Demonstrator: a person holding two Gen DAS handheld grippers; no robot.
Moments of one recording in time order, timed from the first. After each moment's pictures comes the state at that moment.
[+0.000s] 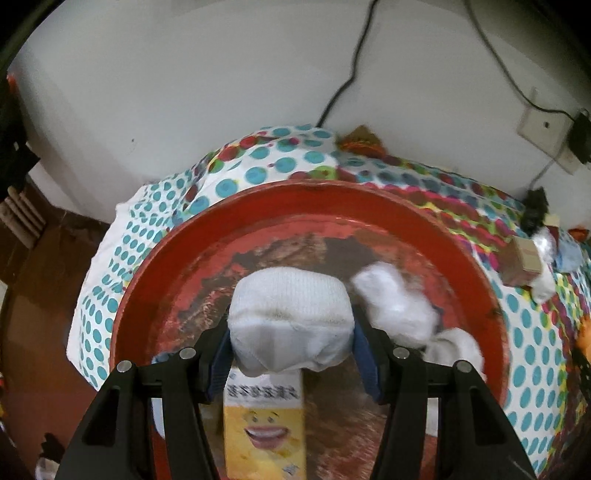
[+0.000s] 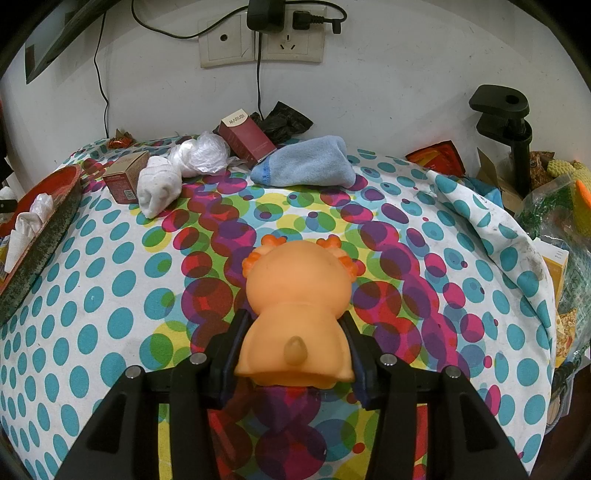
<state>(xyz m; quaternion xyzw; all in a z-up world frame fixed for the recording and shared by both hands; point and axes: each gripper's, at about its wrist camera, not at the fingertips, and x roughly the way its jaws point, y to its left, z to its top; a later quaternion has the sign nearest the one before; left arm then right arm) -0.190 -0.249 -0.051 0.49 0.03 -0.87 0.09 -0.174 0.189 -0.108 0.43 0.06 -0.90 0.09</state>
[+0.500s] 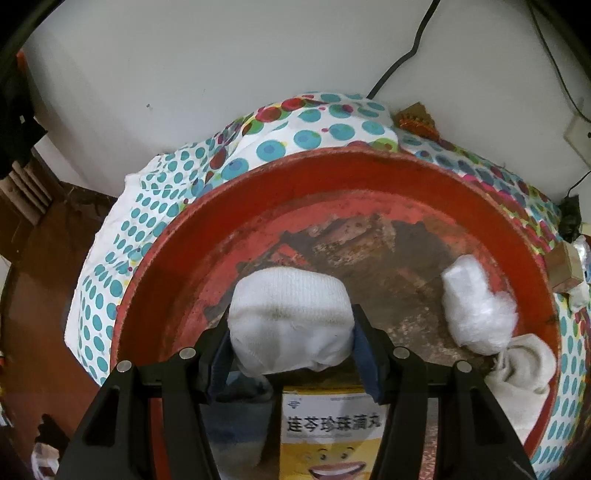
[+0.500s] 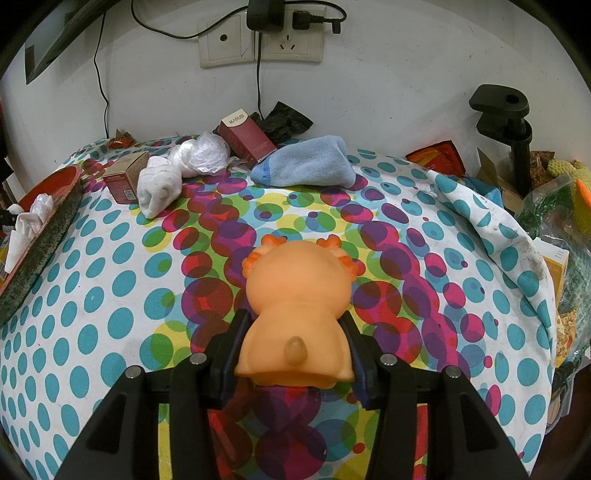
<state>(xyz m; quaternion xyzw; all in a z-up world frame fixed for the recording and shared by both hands) -0.198 -0.289 -0.091 0.52 0.05 -0.85 0.12 -0.174 0.189 -0.109 0.43 0.06 -0.90 0.09</state>
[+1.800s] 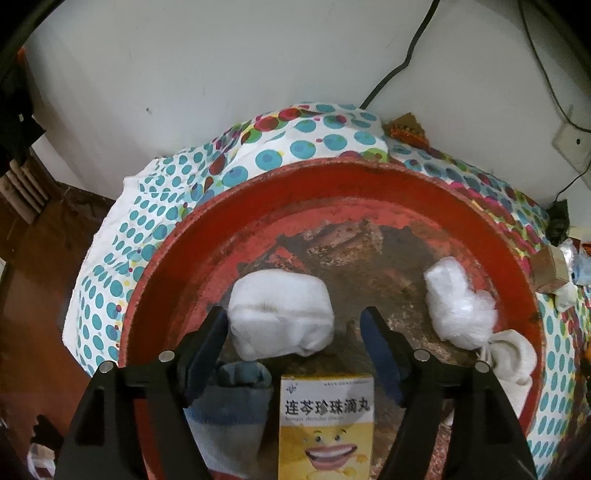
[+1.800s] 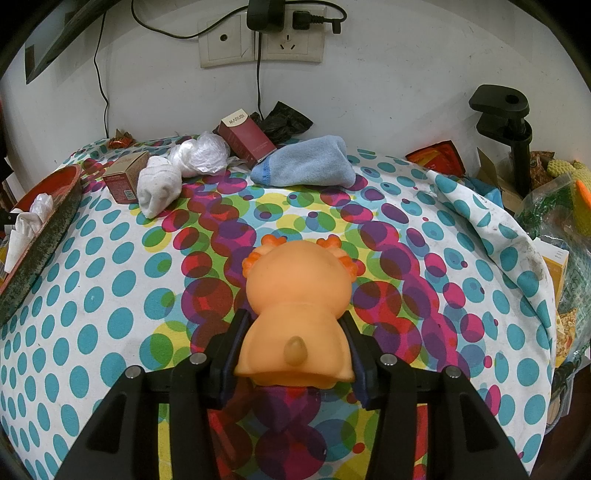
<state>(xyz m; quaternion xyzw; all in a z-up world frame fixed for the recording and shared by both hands) -0.189 -0.287 -0.072 0.51 0.06 -0.85 0.10 -0.175 0.191 -0.108 0.43 0.06 -0.90 0.09</state>
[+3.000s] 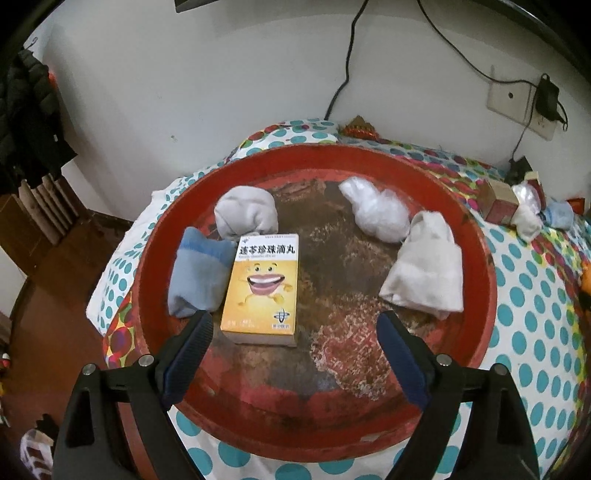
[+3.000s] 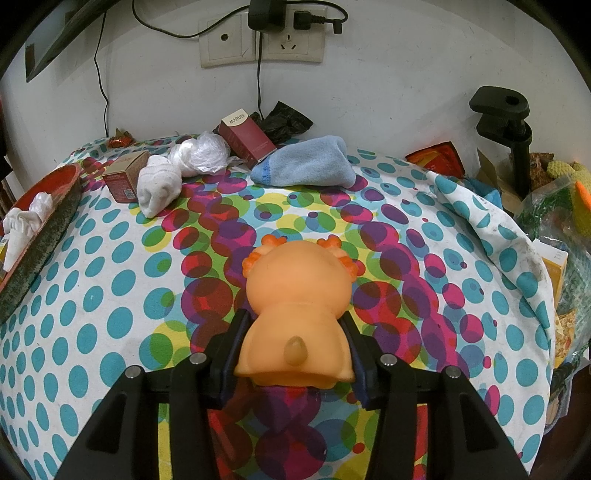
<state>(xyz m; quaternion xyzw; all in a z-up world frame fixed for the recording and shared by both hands) -0.068 -0.202 -0.063 0.44 0.01 -0.89 0.13 -0.175 0.192 -0.108 0.43 0.06 -0.90 0.09</state>
